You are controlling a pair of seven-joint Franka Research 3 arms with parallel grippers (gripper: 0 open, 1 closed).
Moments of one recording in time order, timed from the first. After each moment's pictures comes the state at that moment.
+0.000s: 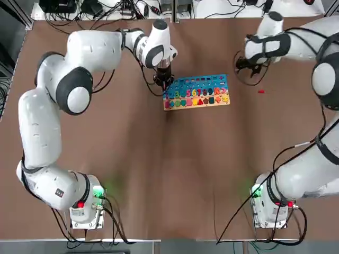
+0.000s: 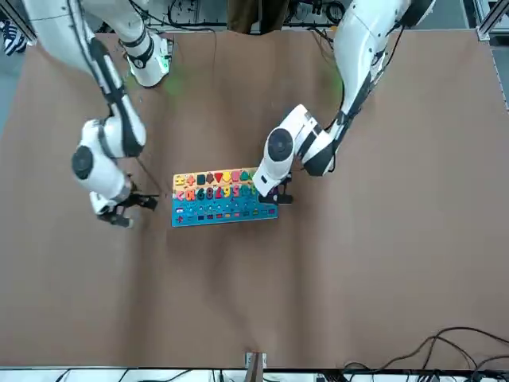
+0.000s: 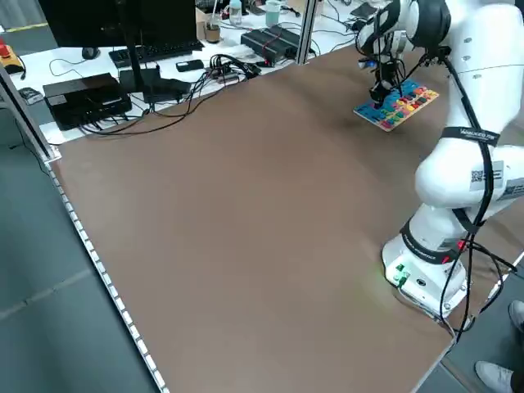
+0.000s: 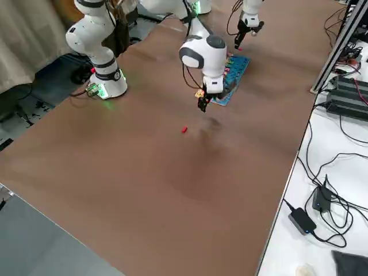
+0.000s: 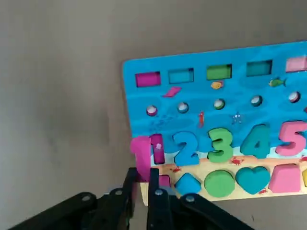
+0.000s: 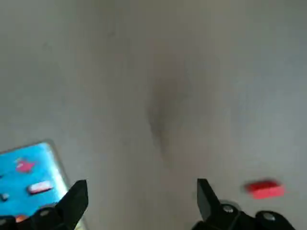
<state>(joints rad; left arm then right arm) -0.47 0.68 -0.32 -1.63 0.11 2.18 -0.77 0.00 0.35 0.04 -2.15 0.06 2.47 0.21</state>
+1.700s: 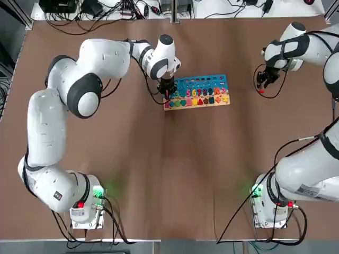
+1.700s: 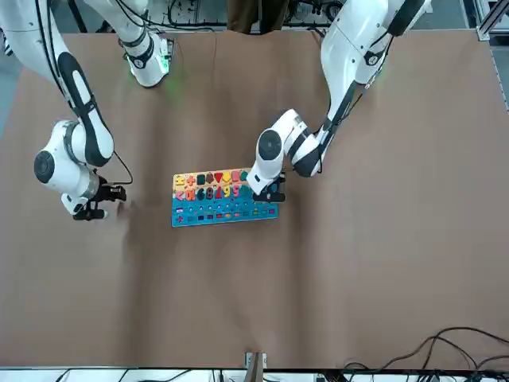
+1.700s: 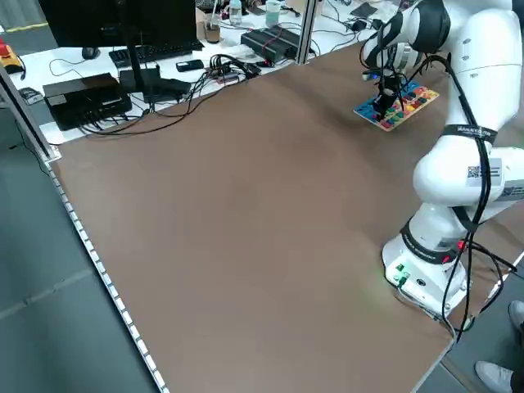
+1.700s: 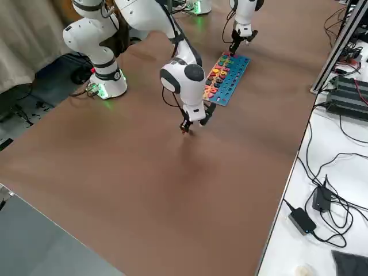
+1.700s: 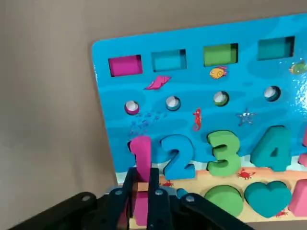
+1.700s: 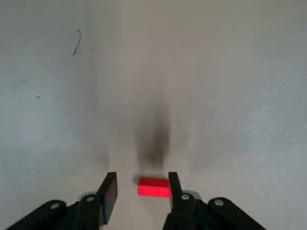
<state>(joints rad) -0.55 0.74 -0.27 -1.64 0.13 2.24 -0.81 -0.18 0.38 0.05 -2.21 0.05 2.45 -0.21</state>
